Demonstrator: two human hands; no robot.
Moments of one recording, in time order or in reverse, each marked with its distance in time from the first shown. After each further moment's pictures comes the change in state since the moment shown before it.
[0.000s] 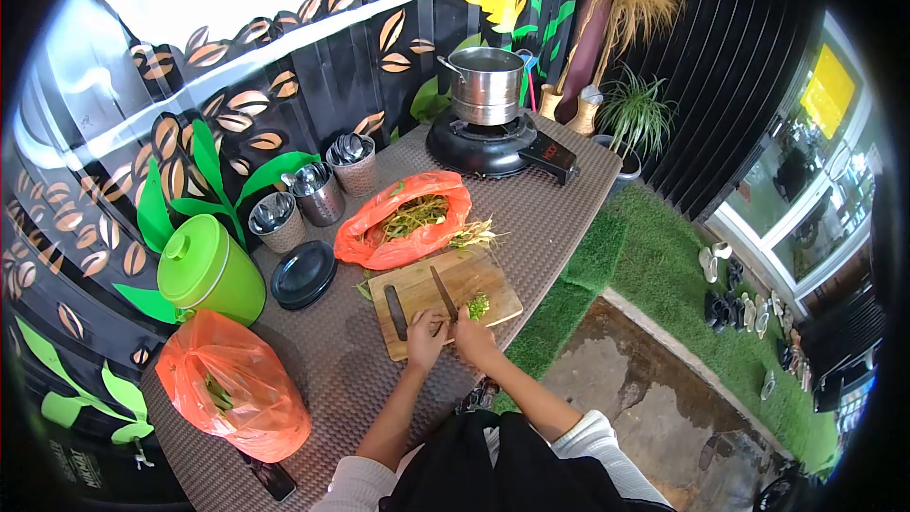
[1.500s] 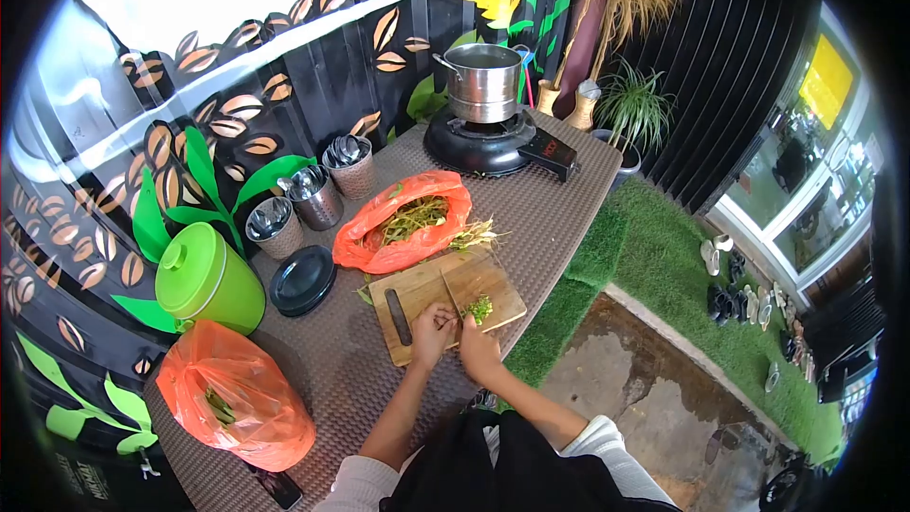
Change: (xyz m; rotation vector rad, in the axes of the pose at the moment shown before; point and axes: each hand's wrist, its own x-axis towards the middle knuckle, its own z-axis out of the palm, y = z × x) left_hand 0.019 -0.012 0.012 -0.178 -0.127 -0.191; right_hand -0.005 -0.002 0.010 -0.116 0.092 0.049
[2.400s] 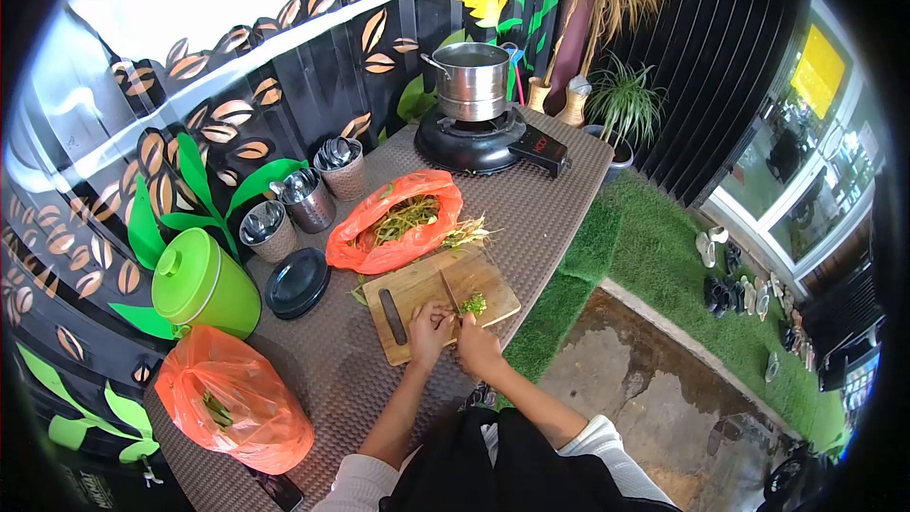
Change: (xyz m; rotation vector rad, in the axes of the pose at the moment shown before) left_hand -0.009 0.026 0.002 0.093 0.051 0.087; right_hand -0.006 0.008 -0.005 0.026 -0.046 0.021
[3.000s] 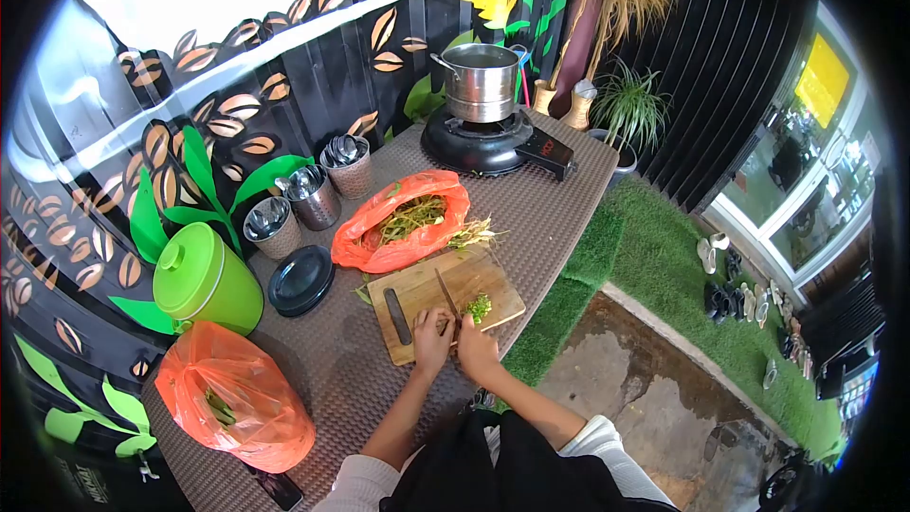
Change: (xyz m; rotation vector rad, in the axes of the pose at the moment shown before) left_hand -0.010 -0.012 -0.001 0.139 0.072 0.087; right_hand 0.005 -0.007 0.011 -0.018 0.032 0.019
